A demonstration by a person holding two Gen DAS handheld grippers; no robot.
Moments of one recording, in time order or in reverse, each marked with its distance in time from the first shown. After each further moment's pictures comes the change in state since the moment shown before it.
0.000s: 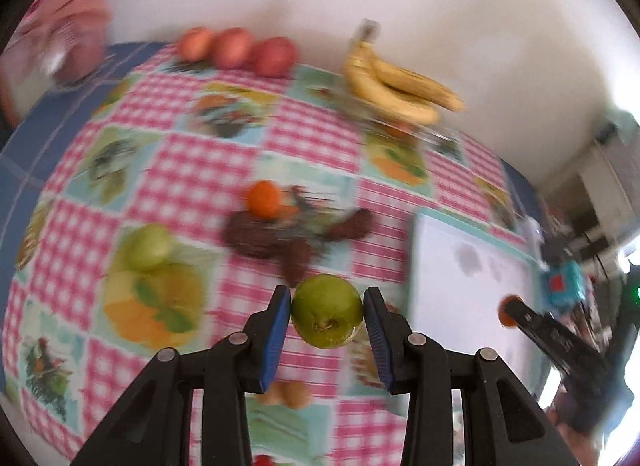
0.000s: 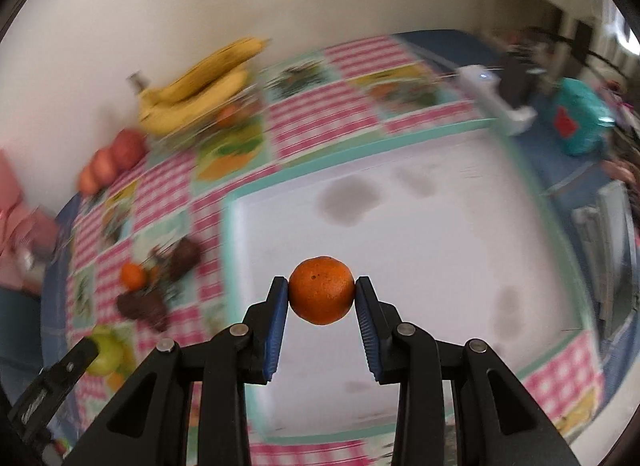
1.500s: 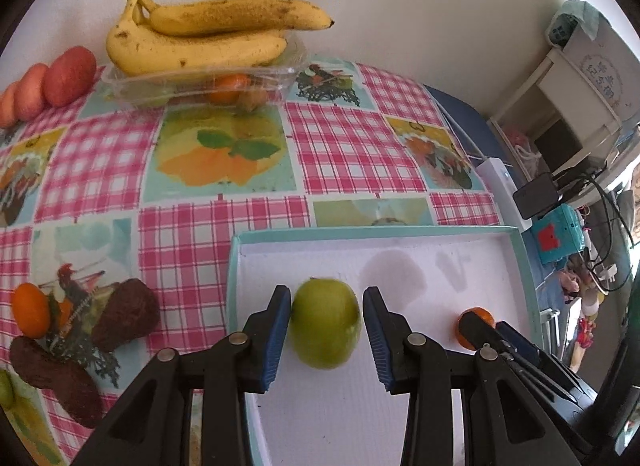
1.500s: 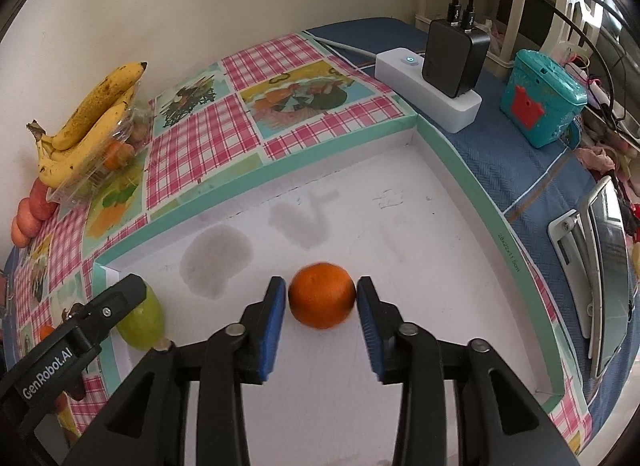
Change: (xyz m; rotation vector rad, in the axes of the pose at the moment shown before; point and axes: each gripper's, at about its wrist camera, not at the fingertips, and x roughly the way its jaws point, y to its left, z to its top) left arm 0.142 -0.123 0.040 0.273 0.107 -0.144; right arm 0.060 -0.066 0.034 0.090 -0.025 -0.142
